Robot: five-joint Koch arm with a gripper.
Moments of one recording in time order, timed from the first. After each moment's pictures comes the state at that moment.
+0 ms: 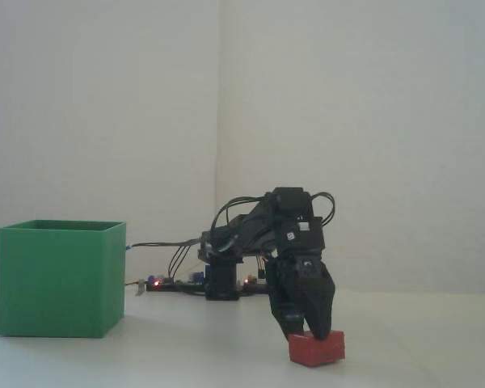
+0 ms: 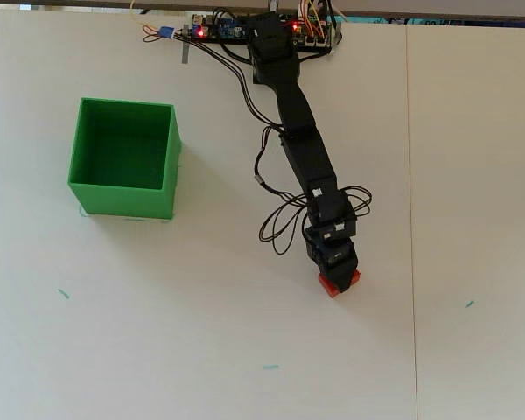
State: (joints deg) arm -18.3 11.2 -12.0 95.1 -16.7
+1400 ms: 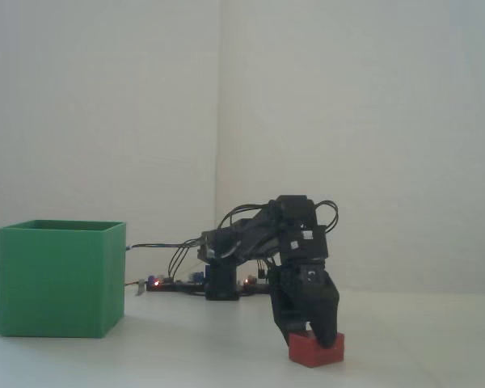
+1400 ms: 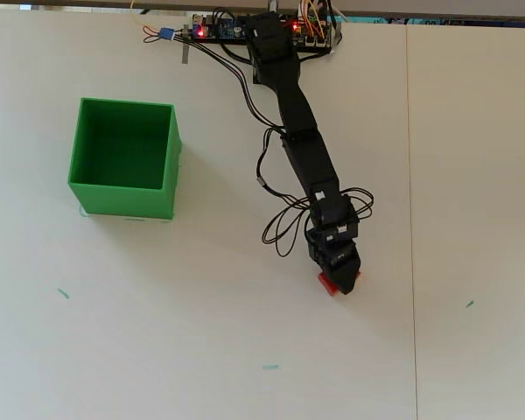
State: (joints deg) arm -18.4 10.9 -11.2 95.3 -18.0
